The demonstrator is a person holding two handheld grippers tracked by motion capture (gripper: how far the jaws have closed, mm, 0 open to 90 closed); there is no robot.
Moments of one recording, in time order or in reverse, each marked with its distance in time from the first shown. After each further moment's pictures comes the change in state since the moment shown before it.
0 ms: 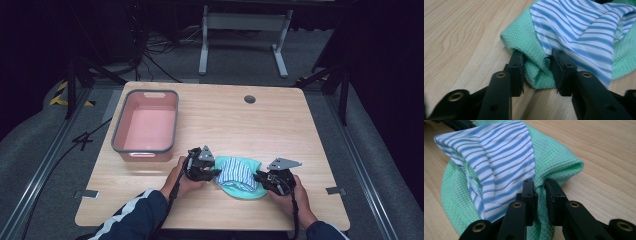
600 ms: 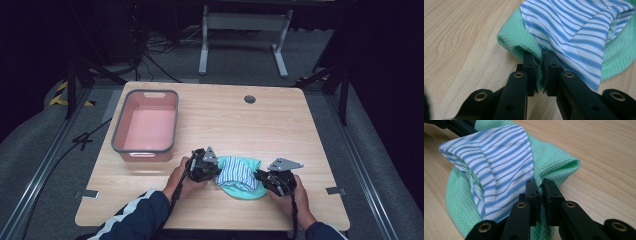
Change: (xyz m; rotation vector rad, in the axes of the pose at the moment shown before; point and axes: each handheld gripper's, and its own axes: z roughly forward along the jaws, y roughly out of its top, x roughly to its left) left arm -0.010 0.009 -0.002 0.045 0.023 0.042; right arm 0.005 0.004 -0.007 -0.040 -0.030 -0.017
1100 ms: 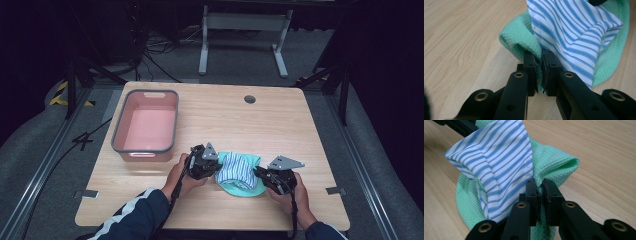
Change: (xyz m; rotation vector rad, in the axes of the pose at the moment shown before) left arm 0.000 0.013 -0.020 -0.050 0.033 0.002; right arm 0.003 0.013 -0.008 -0.047 -0.016 -0.017
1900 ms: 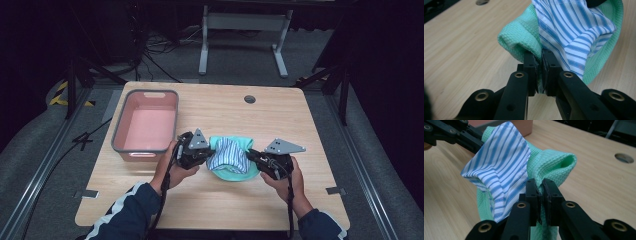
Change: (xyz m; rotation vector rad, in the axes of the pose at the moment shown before) left arm 0.016 0.019 -0.063 -0.110 0.093 0.023; right arm 0.008 0.066 -0.014 -0.144 0.039 -0.031
